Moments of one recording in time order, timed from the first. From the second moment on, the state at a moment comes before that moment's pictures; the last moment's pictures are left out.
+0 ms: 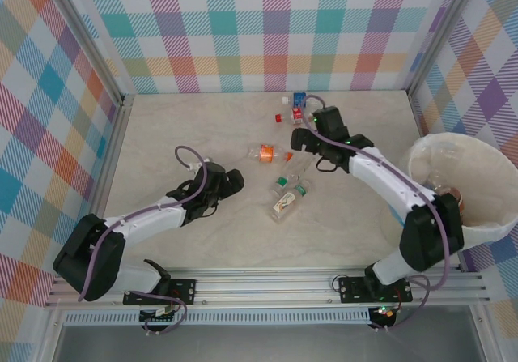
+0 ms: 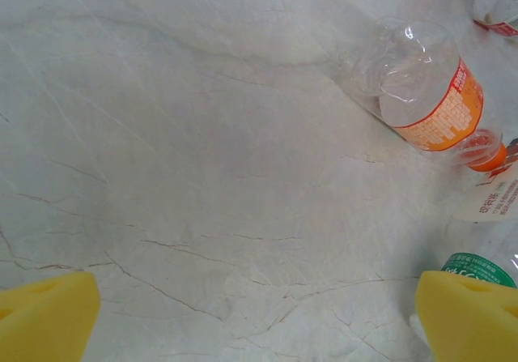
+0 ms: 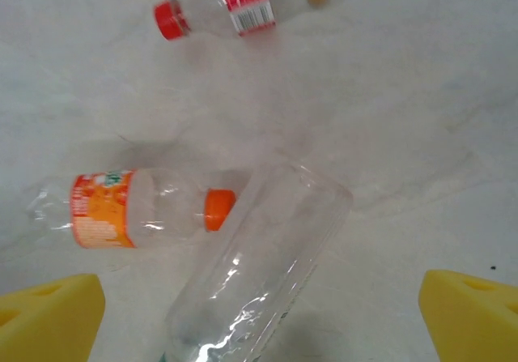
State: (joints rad) left arm -0.60 1.33 0.64 -0.09 -0.21 -0.92; right arm 0.49 1.60 1.22 -0.49 0.21 0.55
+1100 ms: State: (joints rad) left arm -0.59 1.20 0.54 -0.11 -0.21 -0.95; right arm 0.51 1.93 1.22 -0.26 0.29 0.84
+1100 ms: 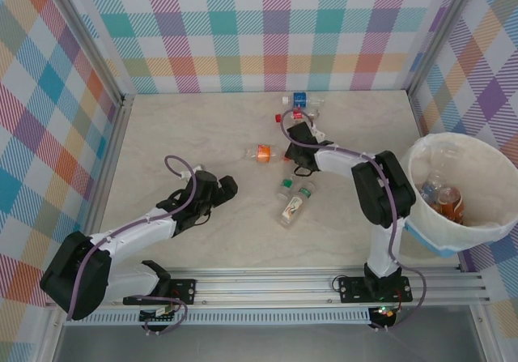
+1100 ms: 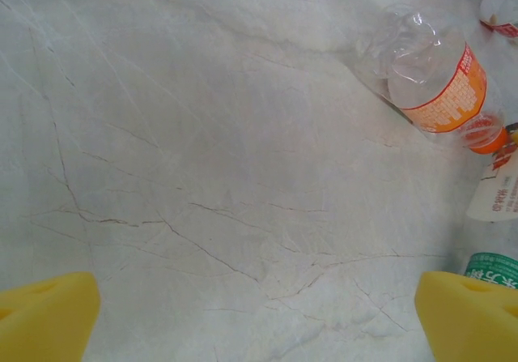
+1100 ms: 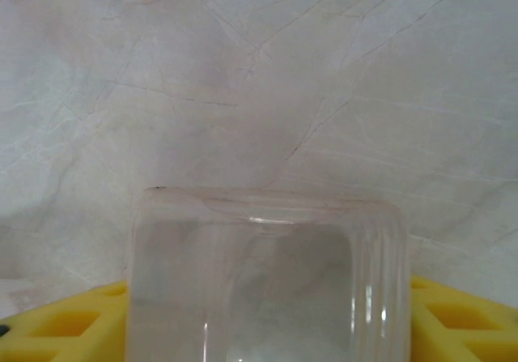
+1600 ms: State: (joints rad) left arm -0.59 1.26 0.54 -0.10 -0.20 -0.95; right arm 0.51 1.44 1.05 -0.06 0.37 0.67
